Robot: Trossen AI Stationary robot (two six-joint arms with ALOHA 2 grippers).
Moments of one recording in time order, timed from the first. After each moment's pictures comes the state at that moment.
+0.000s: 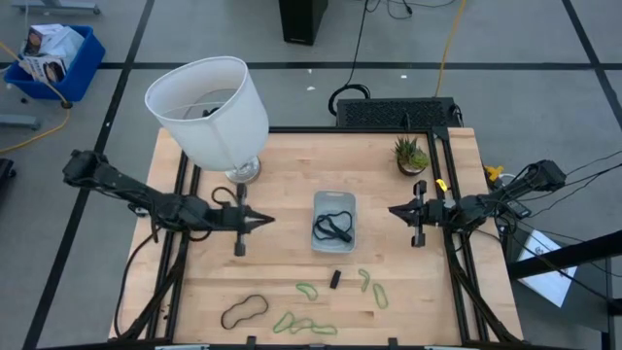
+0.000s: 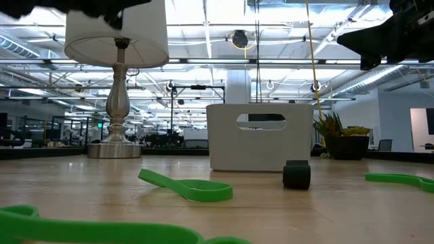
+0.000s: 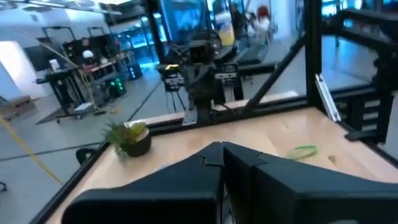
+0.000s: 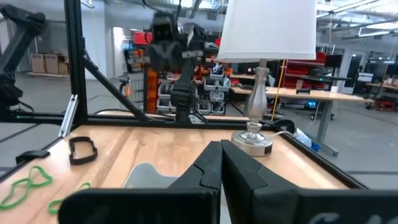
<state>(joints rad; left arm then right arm) -0.35 0.95 0.40 0.54 -0.36 0.18 0.42 0.34 0.01 0.45 0.52 -0.12</state>
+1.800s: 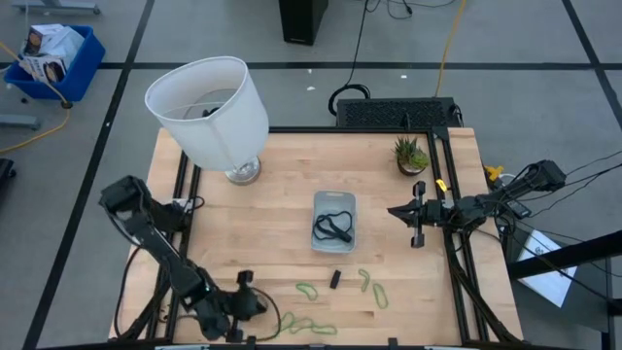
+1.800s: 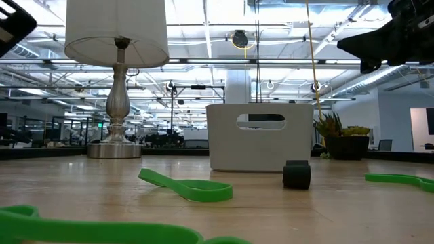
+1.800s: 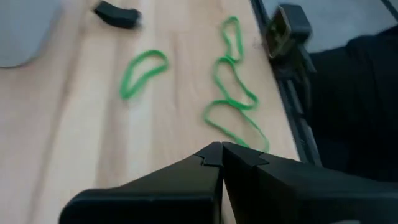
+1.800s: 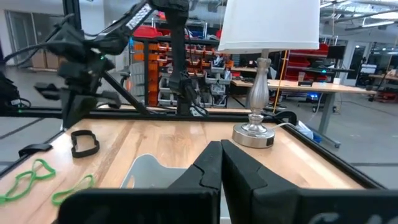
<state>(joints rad) -0.92 1.68 0.92 -0.10 -0.48 -0.67 0.42 0.34 0.01 0.42 0.52 -0.09</state>
